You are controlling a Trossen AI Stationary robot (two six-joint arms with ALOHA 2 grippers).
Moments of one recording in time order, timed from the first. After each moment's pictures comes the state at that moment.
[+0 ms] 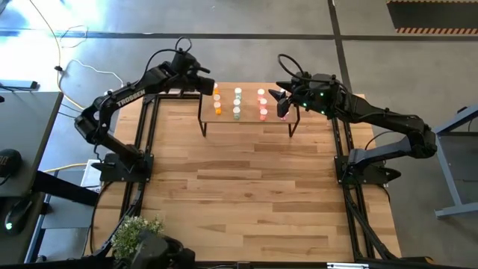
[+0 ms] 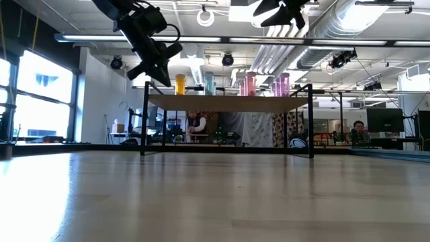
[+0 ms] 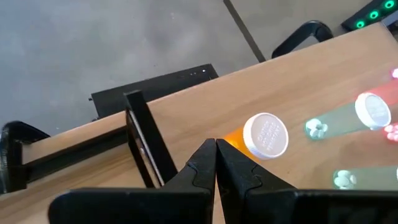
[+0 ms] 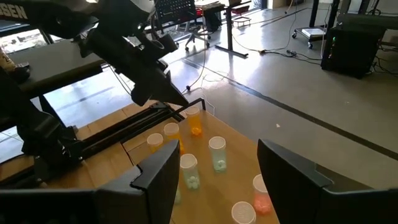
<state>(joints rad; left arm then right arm) 0.93 1.50 1.27 -0.58 0.04 -0.39 -0.35 1.19 1.20 -0.27 0.24 0.20</state>
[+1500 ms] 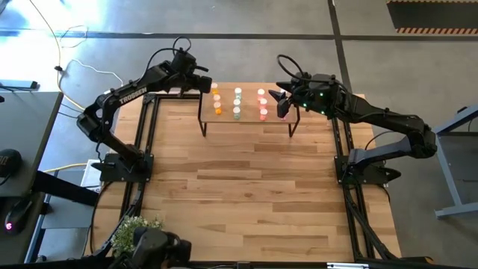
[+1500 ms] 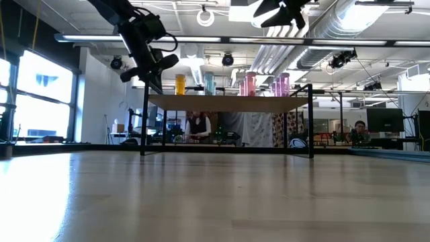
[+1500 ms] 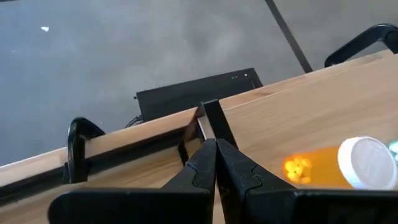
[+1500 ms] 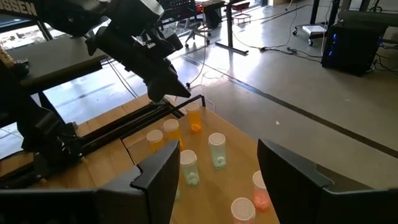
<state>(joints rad) 0.97 1.53 1.27 -0.60 -0.09 -0.37 -0.35 1.19 1.20 -0.28 0.23 0.20</state>
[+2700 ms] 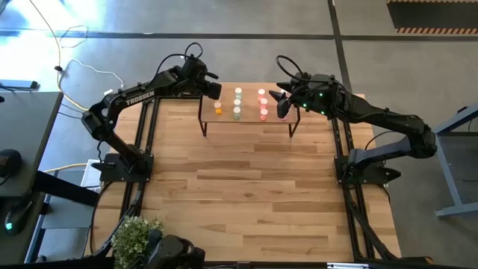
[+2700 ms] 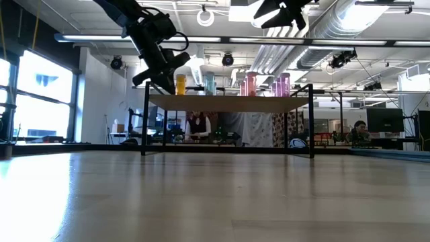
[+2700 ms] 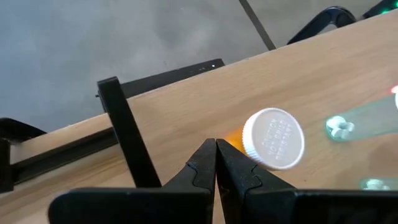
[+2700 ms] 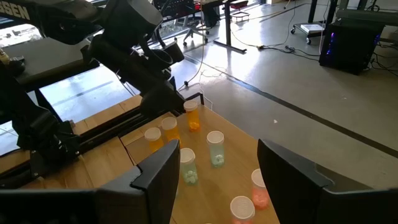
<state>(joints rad) 0.87 1.57 1.27 -0.54 -0.06 -0.42 -0.35 1.19 1.20 -0.29 0.24 0.20</state>
